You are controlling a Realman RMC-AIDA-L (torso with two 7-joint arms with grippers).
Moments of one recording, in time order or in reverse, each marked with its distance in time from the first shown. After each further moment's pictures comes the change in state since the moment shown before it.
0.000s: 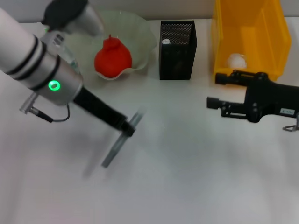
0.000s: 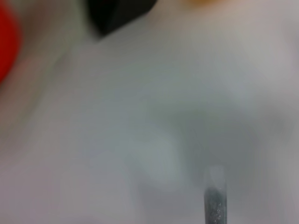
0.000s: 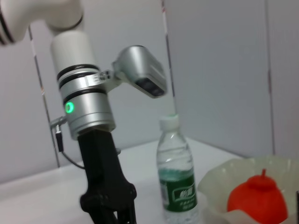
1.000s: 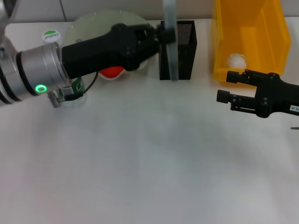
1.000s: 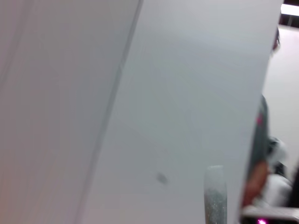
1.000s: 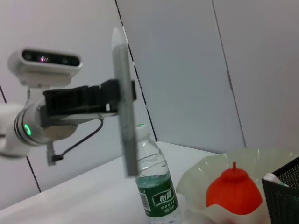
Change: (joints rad) left arm 0.085 -0.004 -0.316 -0.638 -0.985 -0.012 1.308; right arm -0.017 -0.003 0.054 0.015 -0.008 0.008 0.104
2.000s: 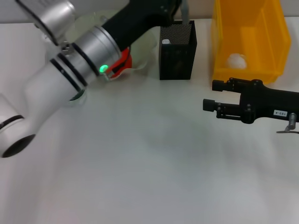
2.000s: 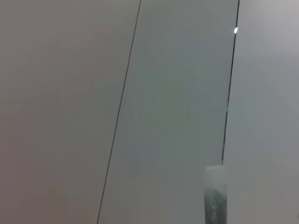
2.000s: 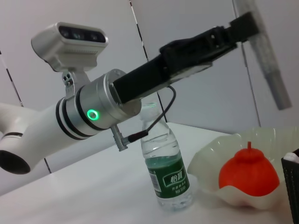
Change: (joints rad) left arm -0.315 -0.006 -0.353 -0.660 -0.200 -0.258 0.739; right arm 0.049 0.013 -0.013 0.043 -0.064 0.034 -0.001
